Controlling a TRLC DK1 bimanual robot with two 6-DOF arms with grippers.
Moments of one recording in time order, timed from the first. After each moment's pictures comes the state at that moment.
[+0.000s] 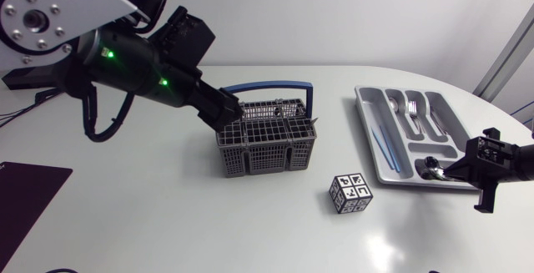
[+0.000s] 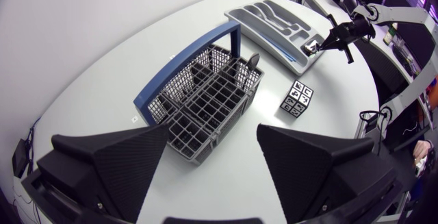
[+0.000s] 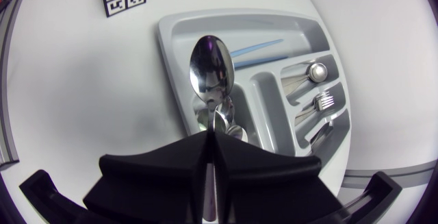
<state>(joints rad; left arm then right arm) -0.57 1.41 1.27 -0.68 0.09 0.16 -0.58 1.58 0.83 -0.49 -0.43 -1.69</state>
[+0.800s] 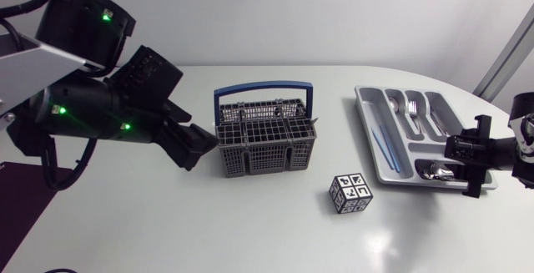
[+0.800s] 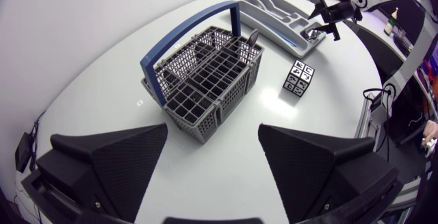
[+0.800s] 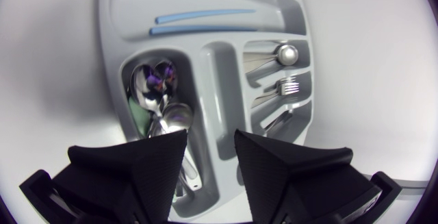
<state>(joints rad) -0.55 1.20 1.02 -0.62 0.08 0.20 -0.46 1.60 0.75 -0.08 -0.17 -1.66</state>
